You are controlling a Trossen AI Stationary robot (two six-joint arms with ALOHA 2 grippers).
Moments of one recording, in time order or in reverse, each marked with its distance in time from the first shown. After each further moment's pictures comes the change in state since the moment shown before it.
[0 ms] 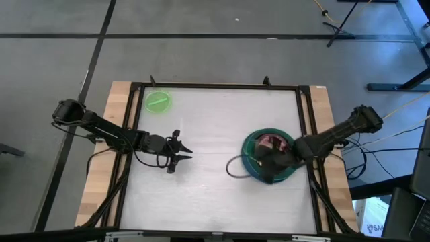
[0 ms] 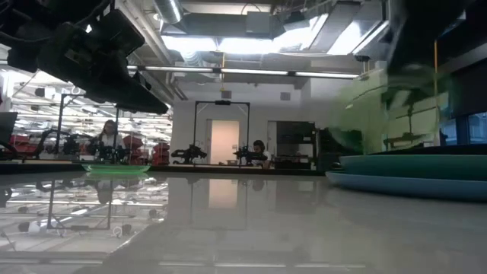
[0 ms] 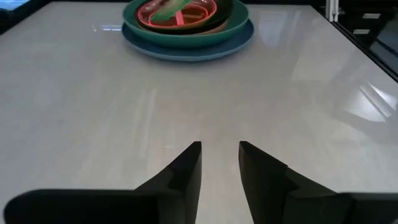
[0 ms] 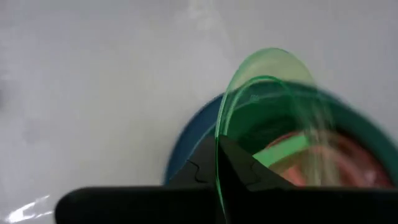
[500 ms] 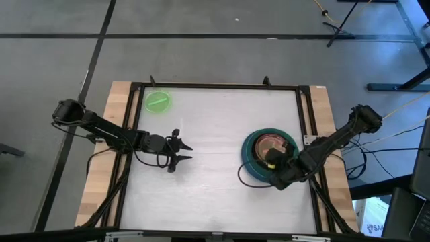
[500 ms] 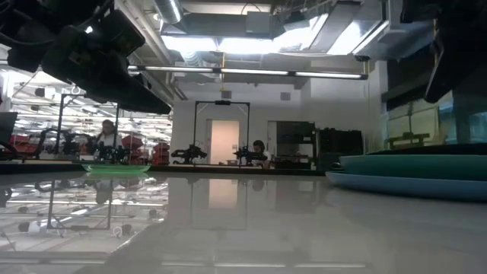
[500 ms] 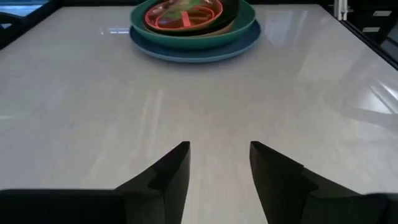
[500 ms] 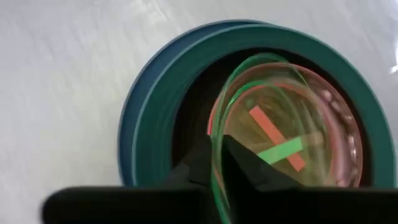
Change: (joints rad) left arm 0.005 -0.002 0.000 -0.001 -0.026 0.021; right arm 0.174 0.000 -0.102 -0.155 0.155 0.395
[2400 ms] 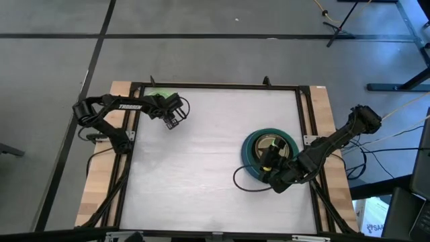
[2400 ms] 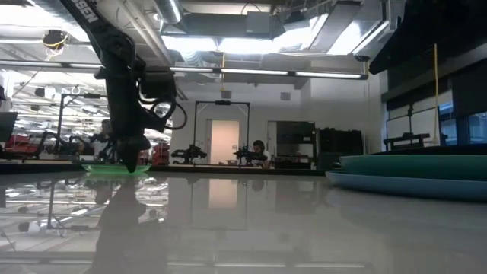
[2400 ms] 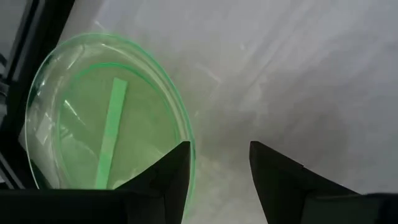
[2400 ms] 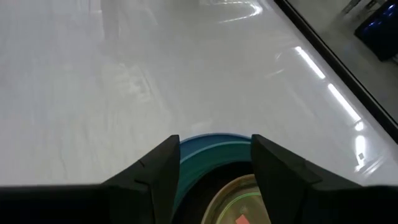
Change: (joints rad) left arm 0.795 0.324 0.387 -0.940 -0.202 0.088; right arm 0.000 0.012 -0.019 0.254 0.359 -0.271
